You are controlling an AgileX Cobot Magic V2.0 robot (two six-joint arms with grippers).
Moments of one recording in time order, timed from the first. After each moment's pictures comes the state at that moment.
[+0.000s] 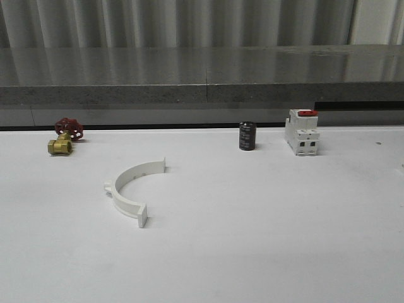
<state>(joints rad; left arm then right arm) -0.11 0.38 -0.47 -0.01 0.57 -0.02 0.04 0.81 -0.66 0.03 0.72 0.12</state>
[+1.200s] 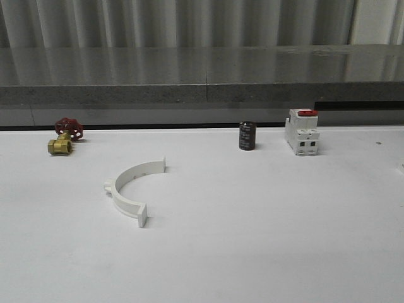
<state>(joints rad) -0.11 0.38 -0.47 -0.01 0.57 -0.02 -0.34 1.80 -1.08 0.29 0.57 -0.47</state>
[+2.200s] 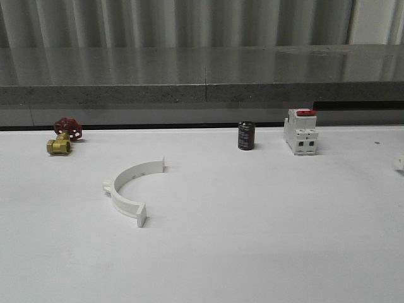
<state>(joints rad) -0.11 0.38 -0.47 -0.01 0.57 -0.02 -0.32 1.87 -1.13 0.30 0.66 -0.47</state>
